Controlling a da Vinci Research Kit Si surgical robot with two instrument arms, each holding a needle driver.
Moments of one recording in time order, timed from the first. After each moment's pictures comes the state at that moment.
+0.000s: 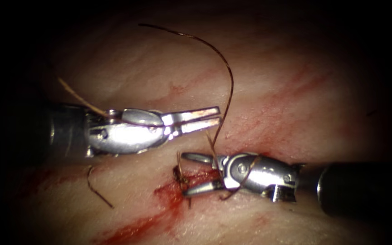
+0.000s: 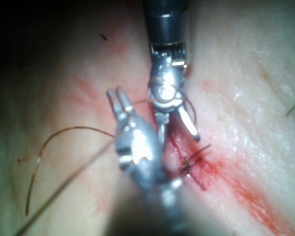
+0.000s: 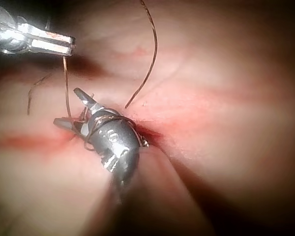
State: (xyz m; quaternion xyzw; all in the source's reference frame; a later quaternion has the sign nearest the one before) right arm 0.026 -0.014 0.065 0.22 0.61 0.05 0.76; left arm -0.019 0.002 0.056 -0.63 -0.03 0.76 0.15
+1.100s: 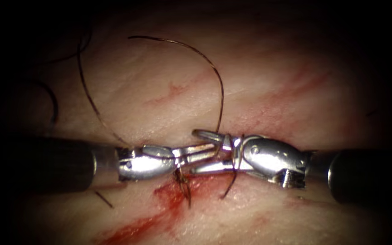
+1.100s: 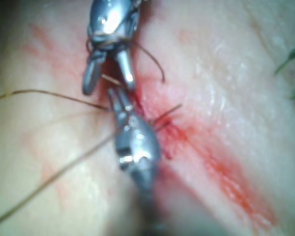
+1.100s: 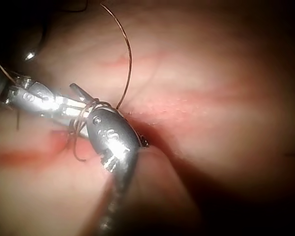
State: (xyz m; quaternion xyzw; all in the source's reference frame) right arm 0.024 -0.009 0.064 0.06 0.65 0.21 0.72; left arm -0.018 -0.007 0.067 -0.62 -0.05 0.77 0.14
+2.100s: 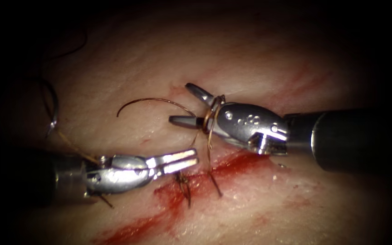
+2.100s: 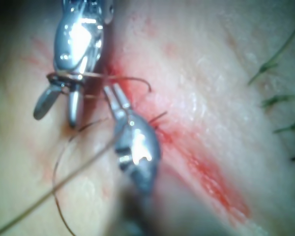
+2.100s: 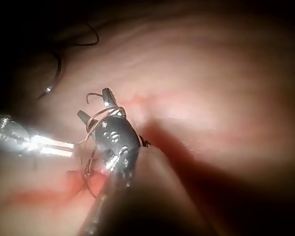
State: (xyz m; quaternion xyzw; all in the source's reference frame) right arm 0.027 -0.004 0.065 -0.04 0.51 0.32 0.80; left arm -0.016 -0.008 0.061 -0.64 -0.03 0.75 0.16
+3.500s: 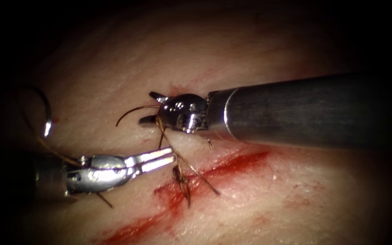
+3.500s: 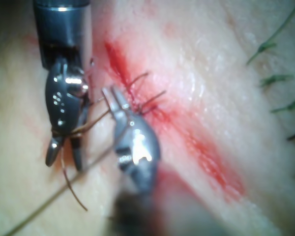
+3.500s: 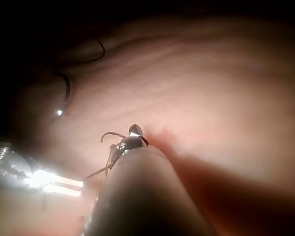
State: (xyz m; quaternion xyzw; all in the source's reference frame) right arm 0.035 -0.004 0.076 0.07 0.29 0.21 0.93; left arm -0.013 -0.008 0.061 -0.63 -0.04 0.76 0.16
